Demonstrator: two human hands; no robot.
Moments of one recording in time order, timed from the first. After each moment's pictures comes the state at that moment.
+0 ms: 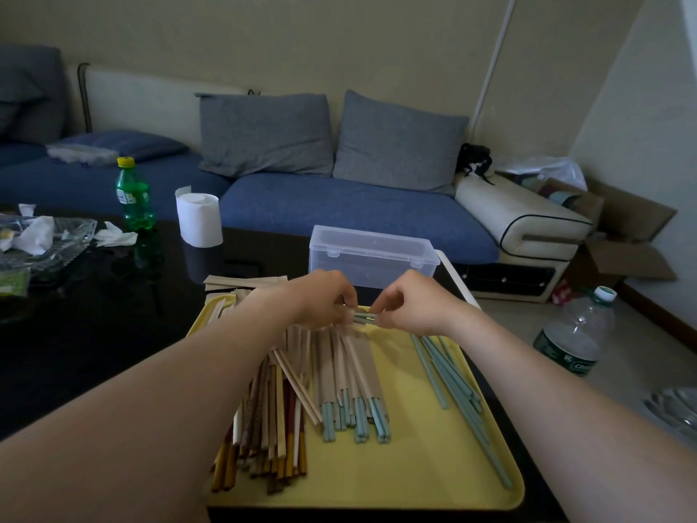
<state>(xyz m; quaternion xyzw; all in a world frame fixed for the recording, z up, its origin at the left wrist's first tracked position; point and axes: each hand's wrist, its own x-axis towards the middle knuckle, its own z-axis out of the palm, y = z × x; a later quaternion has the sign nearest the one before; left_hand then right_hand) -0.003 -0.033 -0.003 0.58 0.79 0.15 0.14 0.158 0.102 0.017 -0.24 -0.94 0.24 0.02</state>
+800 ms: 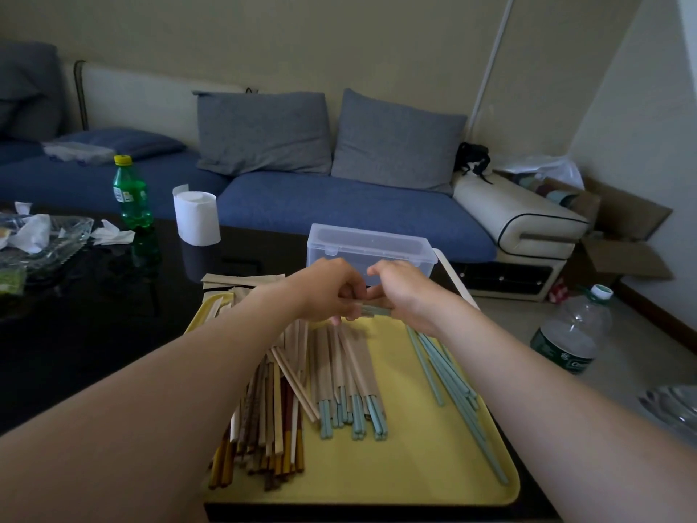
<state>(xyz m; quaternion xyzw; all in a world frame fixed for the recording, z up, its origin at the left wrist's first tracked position) 0.007 -0.033 0.010 0.58 0.77 0.22 0.15 0.131 0.081 0.019 -0.35 -0.78 0.51 0.11</state>
